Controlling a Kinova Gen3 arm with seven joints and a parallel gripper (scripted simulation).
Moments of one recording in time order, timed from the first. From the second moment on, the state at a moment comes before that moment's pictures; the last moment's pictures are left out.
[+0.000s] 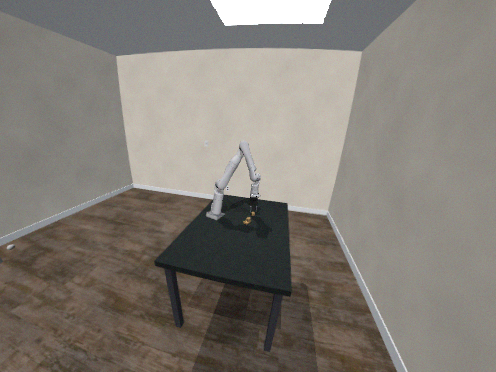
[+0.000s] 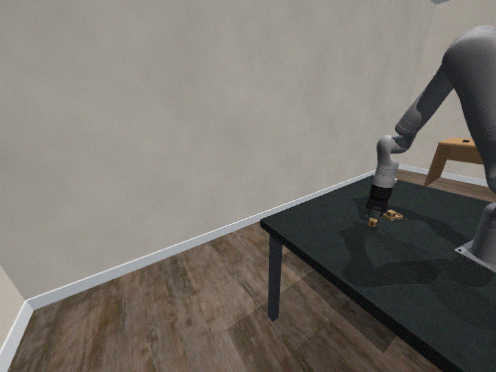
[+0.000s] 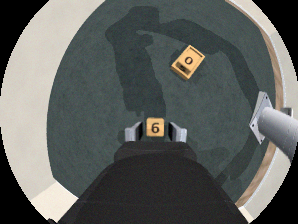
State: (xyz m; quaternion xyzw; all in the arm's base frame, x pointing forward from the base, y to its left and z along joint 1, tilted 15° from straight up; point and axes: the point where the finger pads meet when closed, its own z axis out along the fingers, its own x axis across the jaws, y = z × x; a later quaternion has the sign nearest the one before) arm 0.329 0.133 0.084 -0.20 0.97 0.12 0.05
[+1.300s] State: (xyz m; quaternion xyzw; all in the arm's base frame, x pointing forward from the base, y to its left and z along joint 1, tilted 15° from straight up) arm 0.331 0.140 0.057 -0.20 0.97 0.12 0.05
